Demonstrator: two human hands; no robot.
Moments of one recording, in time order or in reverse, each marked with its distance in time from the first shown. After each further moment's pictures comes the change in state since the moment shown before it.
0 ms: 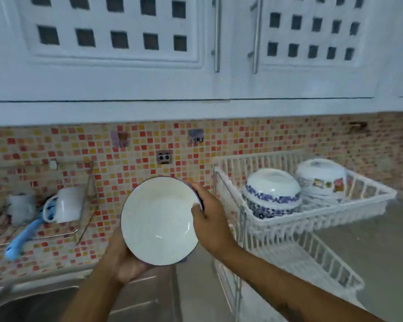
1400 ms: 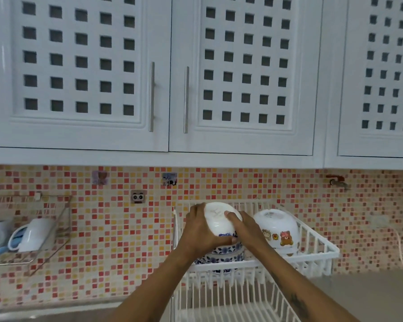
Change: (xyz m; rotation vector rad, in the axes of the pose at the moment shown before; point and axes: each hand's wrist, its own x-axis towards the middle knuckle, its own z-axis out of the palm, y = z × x) left_hand 0.225 -0.104 0.175 1.727 0.616 0.580; right_hand 0.054 0.070 -0.246 -0.215 0.117 0.346
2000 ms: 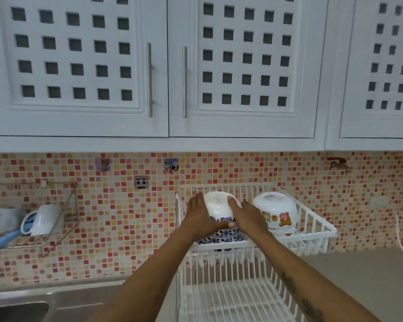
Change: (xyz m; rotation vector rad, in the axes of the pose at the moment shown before) left_hand -0.002 -0.003 -0.002 0.131 -0.230 -0.145; right_hand -0.002 0.006 0.007 -0.298 0.069 0.095
